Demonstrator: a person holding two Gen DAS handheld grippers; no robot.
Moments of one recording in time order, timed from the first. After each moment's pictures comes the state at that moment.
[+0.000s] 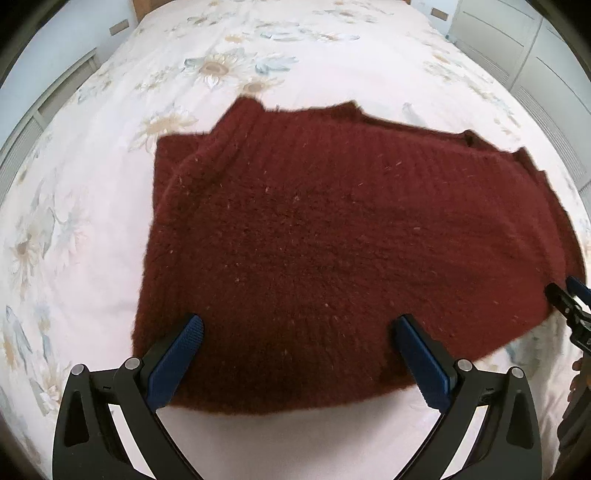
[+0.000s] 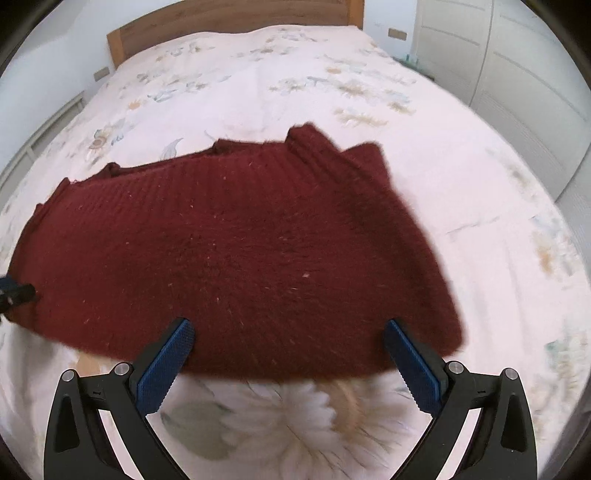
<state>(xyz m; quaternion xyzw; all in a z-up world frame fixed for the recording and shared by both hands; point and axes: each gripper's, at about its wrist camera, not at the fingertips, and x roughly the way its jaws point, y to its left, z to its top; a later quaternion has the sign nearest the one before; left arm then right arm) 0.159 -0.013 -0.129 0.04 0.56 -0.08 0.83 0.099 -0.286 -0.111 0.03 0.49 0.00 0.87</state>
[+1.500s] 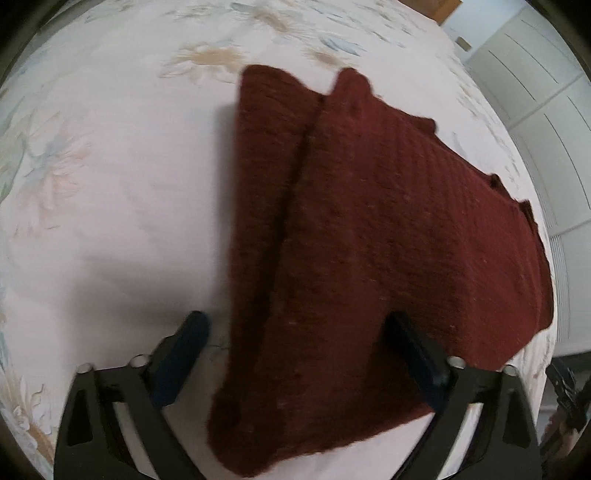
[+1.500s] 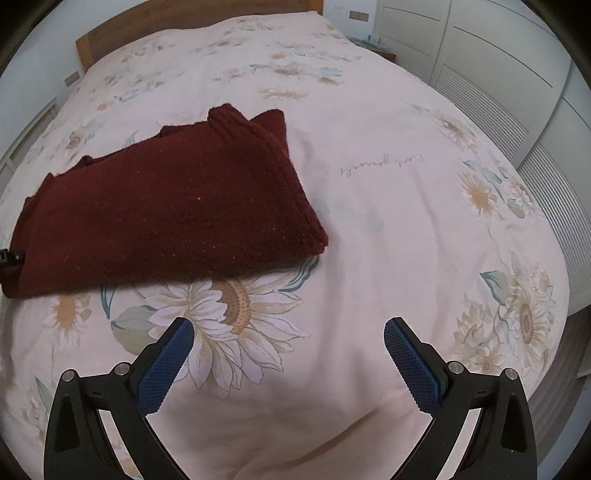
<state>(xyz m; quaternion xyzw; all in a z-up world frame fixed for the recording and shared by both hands) 0.183 0.086 -0.153 -0.10 0.60 -0.12 0.78 0.030 -0.347 -0.105 0.05 0.53 -0.05 0.85</state>
